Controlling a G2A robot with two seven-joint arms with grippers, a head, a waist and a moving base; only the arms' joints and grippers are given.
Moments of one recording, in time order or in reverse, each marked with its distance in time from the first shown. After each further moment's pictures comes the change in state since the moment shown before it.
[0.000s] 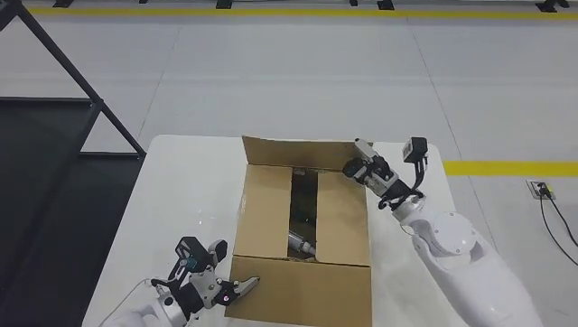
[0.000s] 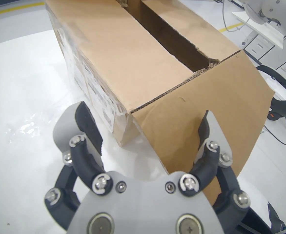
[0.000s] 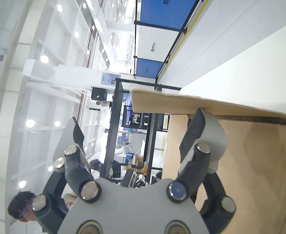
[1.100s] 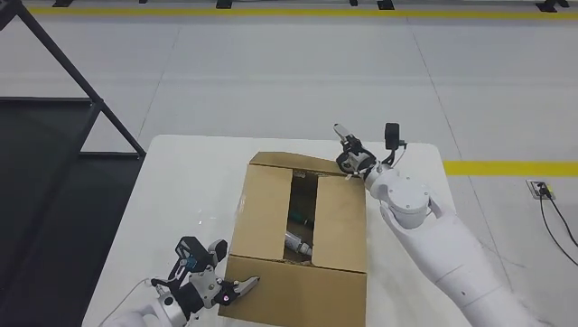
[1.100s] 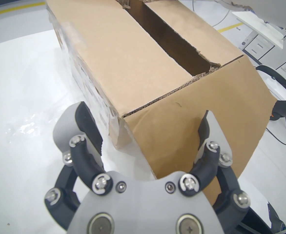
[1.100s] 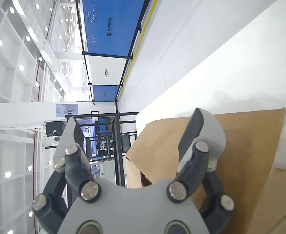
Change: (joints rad) left arm 0.000 0.000 0.000 0.000 0.000 0.000 0.000; right arm 0.264 -0.165 -0.165 0.361 -0.069 0.250 -0.135
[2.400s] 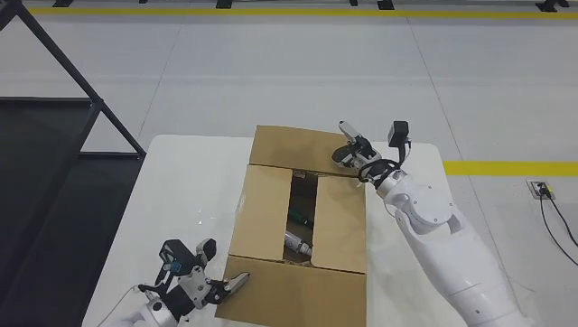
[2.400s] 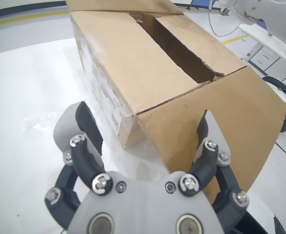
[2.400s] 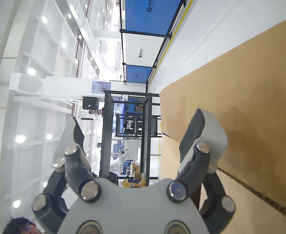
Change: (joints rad) left arm 0.058 0.005 -0.054 0.001 -0.015 0.030 0.105; right arm -0.147 0.009 0.217 -0.168 0.005 -0.153 0.255
